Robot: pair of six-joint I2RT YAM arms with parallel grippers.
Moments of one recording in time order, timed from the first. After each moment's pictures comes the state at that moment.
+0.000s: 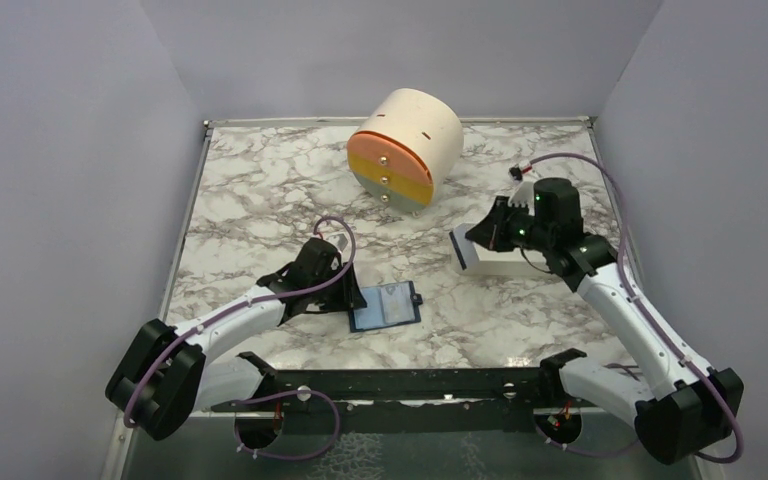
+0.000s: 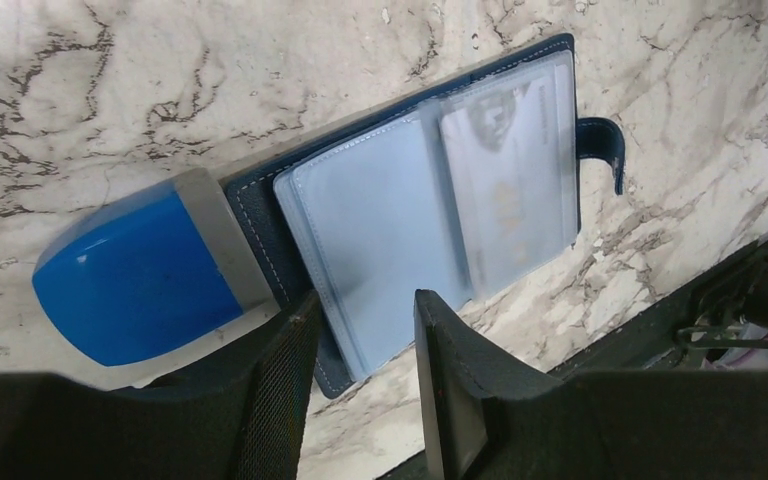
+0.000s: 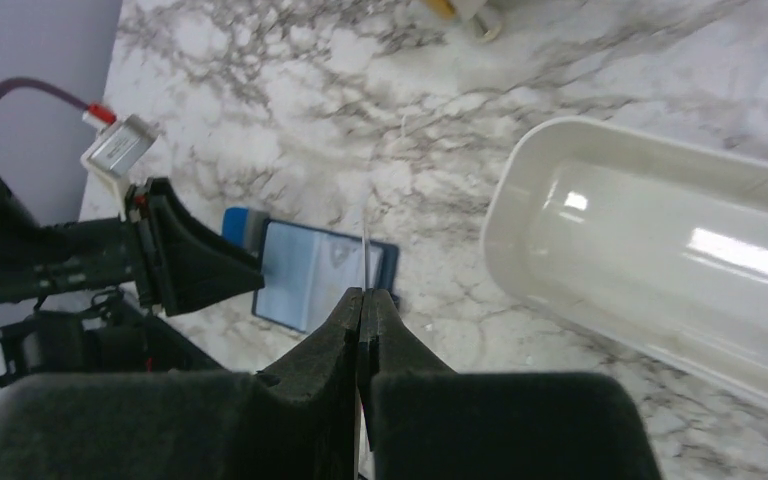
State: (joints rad) left arm -0.60 1.16 0.49 -0.22 0.23 -0.68; right arm 0.31 1.03 0.94 -0.47 -0.32 0.40
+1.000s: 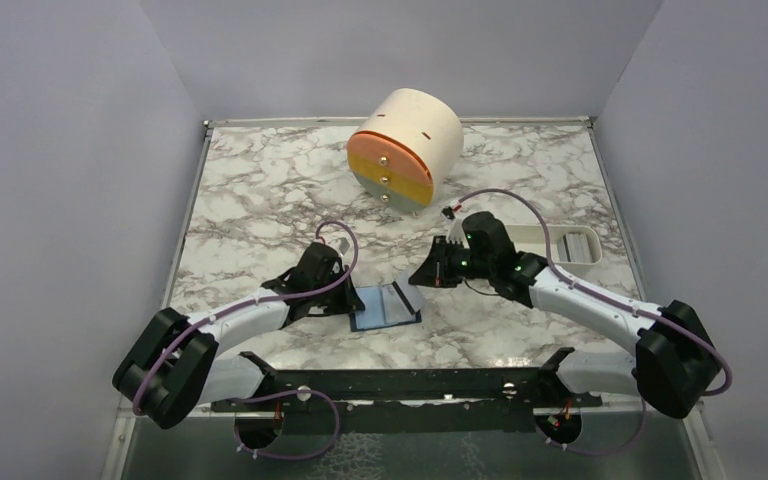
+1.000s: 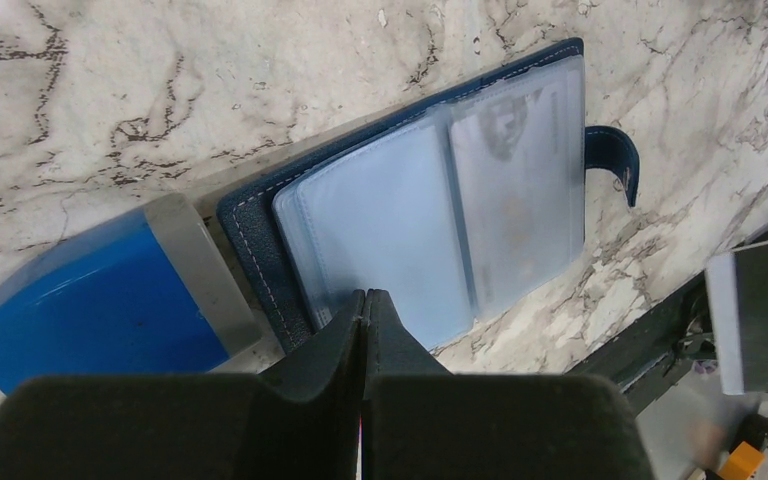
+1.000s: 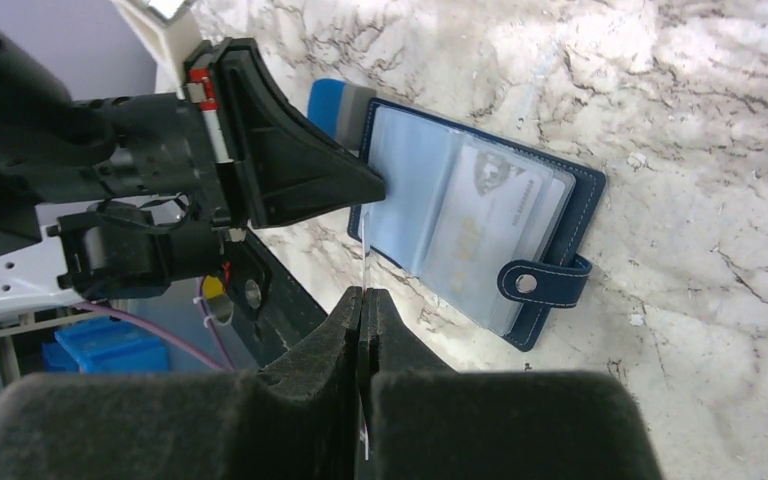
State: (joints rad) left arm -0.60 1.22 0.43 -0.07 0.26 -0.70; right arm 0.70 1.22 0.70 -0.07 -0.38 0.70
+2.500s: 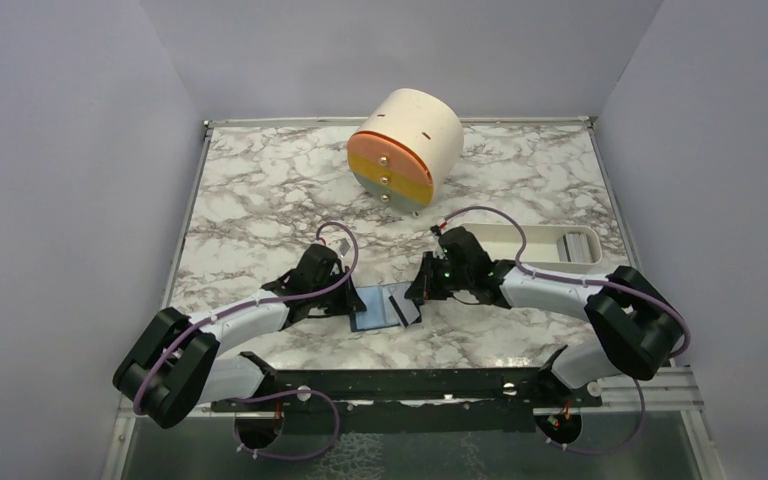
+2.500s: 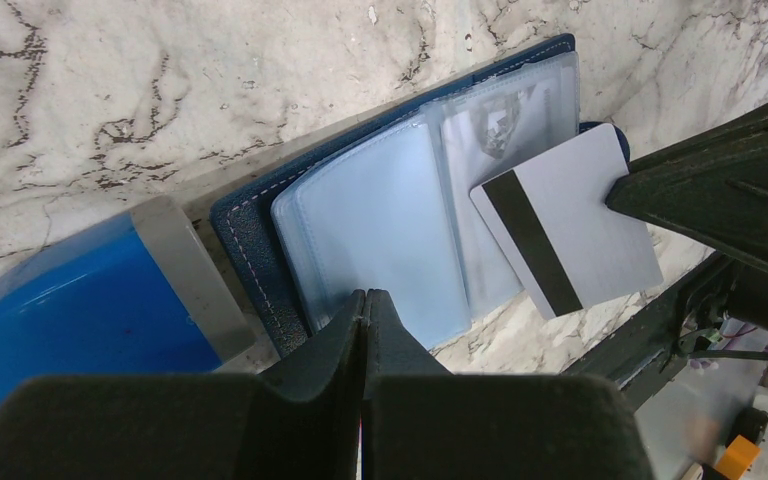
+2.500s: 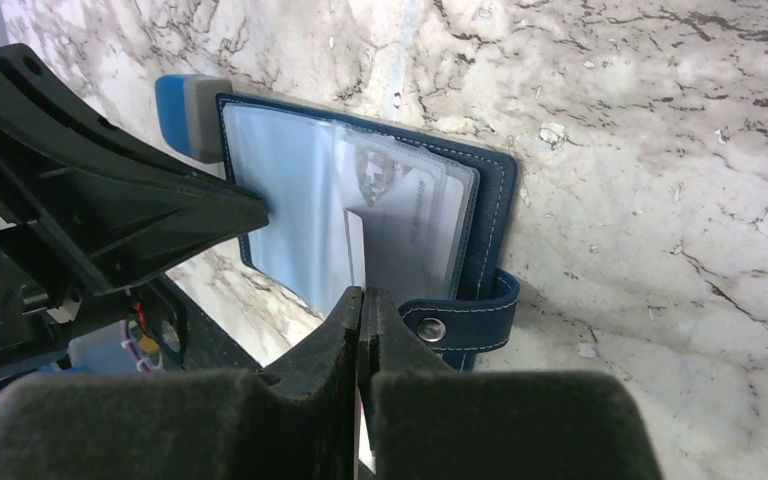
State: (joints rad) left arm -0.60 1.22 0.40 -0.02 0.27 -0.71; right arm 0.76 1.46 0.65 0.06 -0.25 0.78
